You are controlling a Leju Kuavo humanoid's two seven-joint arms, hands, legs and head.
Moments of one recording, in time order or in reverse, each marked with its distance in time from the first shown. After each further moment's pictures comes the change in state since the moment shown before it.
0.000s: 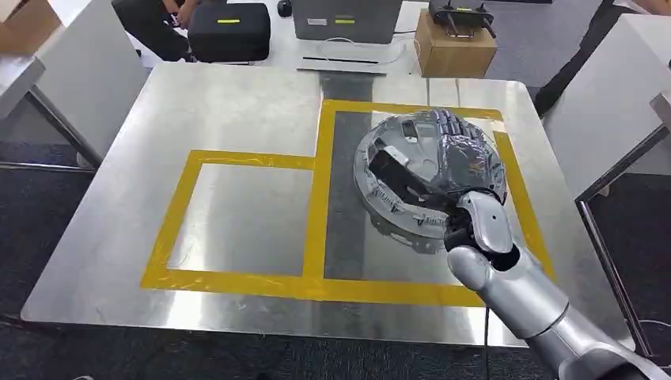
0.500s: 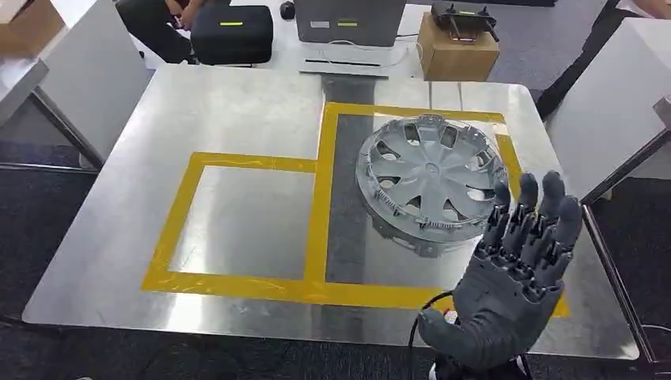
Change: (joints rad) left arm 0.039 0.016 0.151 0.002 0.349 0.029 -0.284; right arm 0.471 0.067 0.088 -0.670 -0.742 -0.382 -1.311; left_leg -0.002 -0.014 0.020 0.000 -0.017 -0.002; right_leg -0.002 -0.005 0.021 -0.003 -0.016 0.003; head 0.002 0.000
